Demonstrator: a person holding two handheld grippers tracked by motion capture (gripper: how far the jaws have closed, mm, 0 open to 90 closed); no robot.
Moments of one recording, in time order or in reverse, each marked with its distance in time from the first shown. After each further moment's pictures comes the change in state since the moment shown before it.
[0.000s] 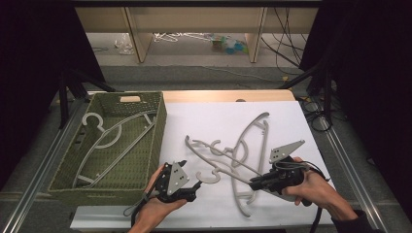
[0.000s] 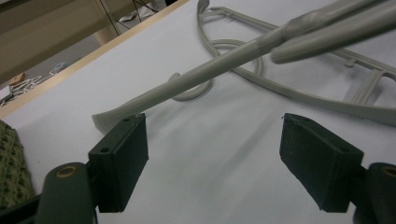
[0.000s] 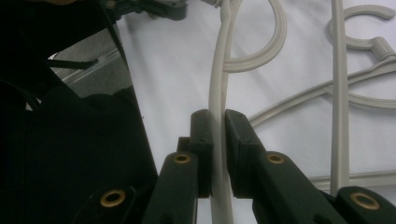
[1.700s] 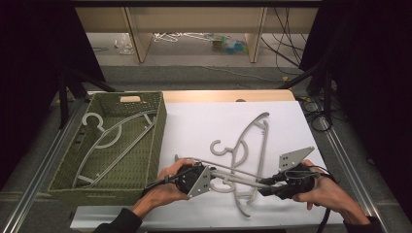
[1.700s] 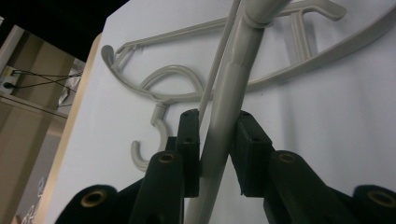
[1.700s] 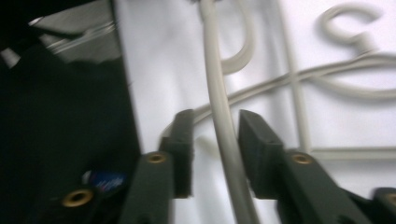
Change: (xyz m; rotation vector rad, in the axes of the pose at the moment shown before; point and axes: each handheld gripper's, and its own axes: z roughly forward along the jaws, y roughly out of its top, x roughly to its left) left arm -0.003 0.036 0.035 0.018 -0.275 0.703; right arm 0.000 -0.020 -0.014 0.032 -0.042 -0.141
